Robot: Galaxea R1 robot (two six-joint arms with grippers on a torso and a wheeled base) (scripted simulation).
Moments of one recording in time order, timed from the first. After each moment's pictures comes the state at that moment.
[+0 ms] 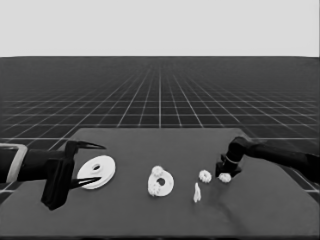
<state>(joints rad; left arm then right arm) -0.34 1.75 -0.42 0.31 0.68 0.35 -0.17 2.36 -1.68 -0.24 -1.29 0.71</state>
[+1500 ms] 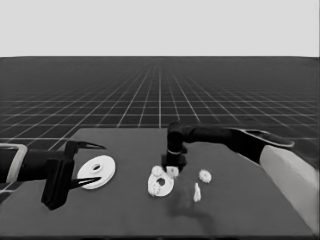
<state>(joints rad) -0.34 1.75 -0.42 0.31 0.68 0.35 0.00 2.88 -1.48 -0.19 -1.54 1.40</state>
